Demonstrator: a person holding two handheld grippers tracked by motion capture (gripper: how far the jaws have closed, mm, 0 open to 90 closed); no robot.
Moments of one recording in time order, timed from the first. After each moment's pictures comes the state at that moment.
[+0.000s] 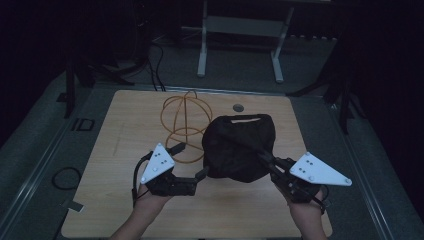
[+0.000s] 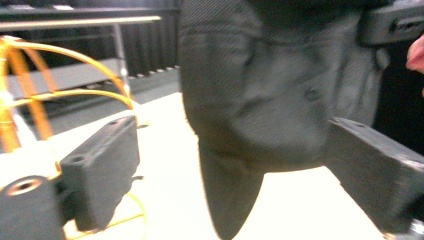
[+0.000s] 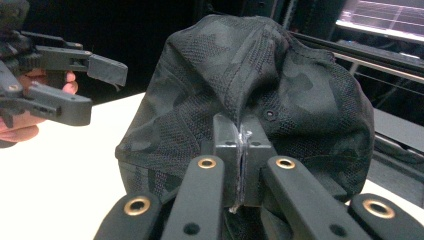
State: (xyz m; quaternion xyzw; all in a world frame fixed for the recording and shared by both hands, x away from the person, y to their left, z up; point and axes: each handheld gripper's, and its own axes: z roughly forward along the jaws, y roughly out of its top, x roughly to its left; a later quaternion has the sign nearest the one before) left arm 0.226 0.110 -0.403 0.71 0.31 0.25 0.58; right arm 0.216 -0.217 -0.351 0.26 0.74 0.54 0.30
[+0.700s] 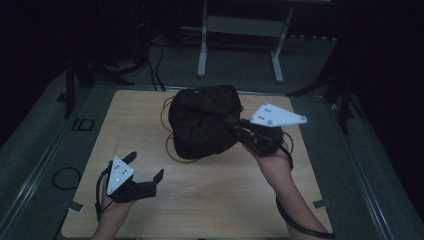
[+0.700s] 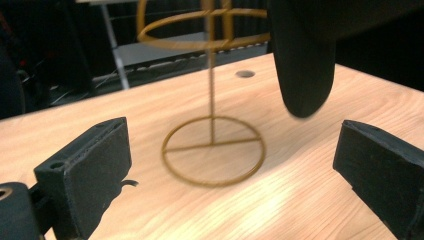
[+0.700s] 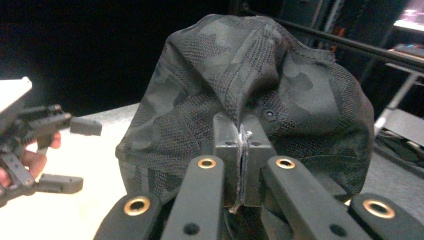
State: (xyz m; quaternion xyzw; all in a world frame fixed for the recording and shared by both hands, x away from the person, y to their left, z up) left arm 0.221 0.200 -0.477 0.69 0.42 0.32 0.51; right arm 0.295 -0.141 -0.306 0.22 0.77 0.54 0.24
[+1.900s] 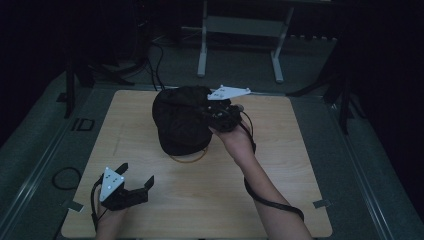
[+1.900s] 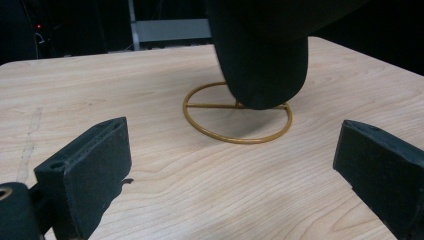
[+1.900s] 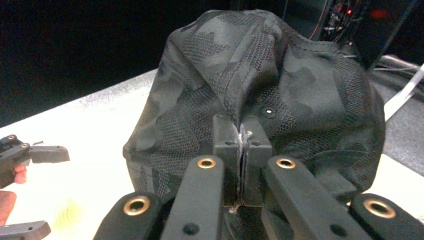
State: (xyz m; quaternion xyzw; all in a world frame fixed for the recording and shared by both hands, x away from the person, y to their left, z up) left arm 0.217 0.217 -0.517 0.66 0.46 0.31 0.50; right arm 0.370 -0.072 -0.342 0.28 0.81 0.49 0.17
